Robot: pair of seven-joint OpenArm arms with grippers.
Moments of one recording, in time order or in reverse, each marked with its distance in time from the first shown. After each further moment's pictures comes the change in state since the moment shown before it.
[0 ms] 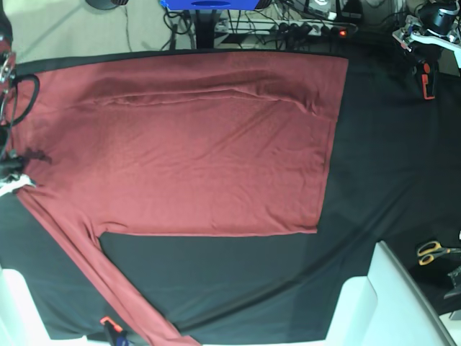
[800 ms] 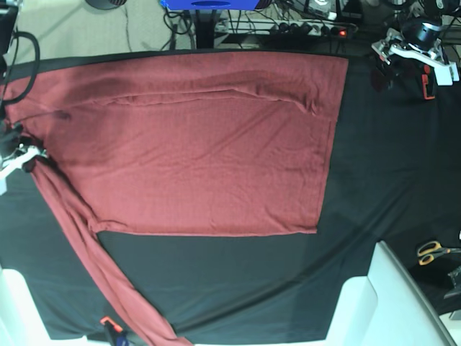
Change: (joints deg) left arm -2.0 -0.3 8.1 -0.3 0.1 0.0 -0.1; right arm -26.0 -1.9 0.0 47.0 18.3 -0.6 -27.8
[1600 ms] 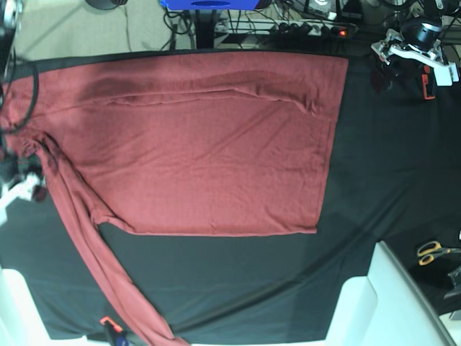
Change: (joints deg) left arm -0.1 -0.1 0.0 0.0 0.1 0.1 0.0; right arm 9.5 -0.1 -0.5 -3.1 1.7 0.4 -7.3
